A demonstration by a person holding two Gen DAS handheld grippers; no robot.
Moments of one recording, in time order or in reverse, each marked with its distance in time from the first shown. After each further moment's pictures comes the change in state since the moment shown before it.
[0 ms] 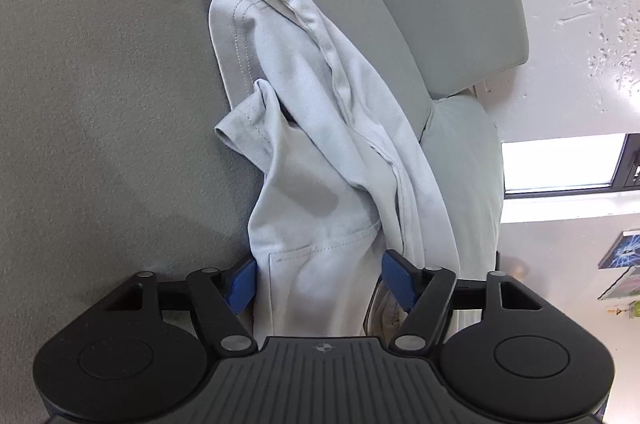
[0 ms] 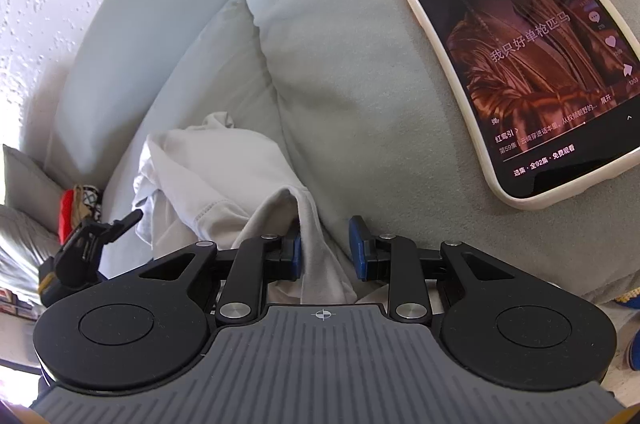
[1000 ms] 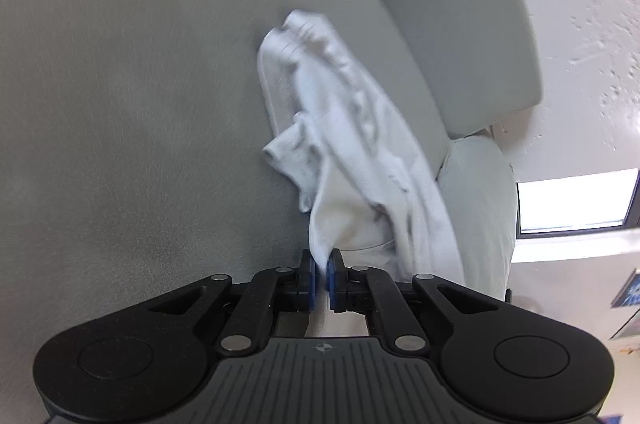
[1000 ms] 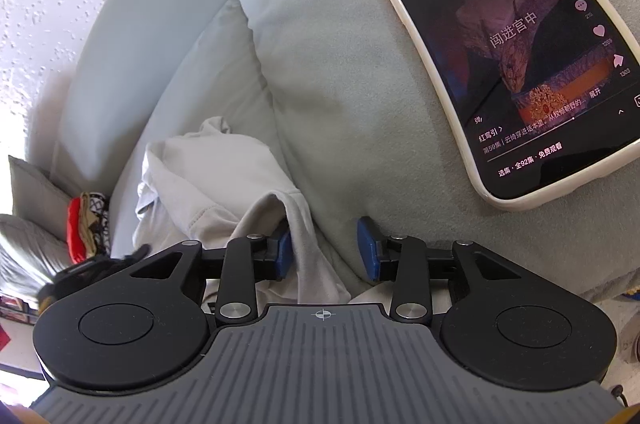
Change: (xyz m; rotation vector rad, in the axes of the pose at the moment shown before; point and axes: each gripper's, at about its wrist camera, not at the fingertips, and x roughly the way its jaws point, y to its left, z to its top) left arm -0.038 -0.015 -0.020 0.020 -0.152 0.073; right arm -0.002 -0.009 0.003 0.025 0.012 0.023
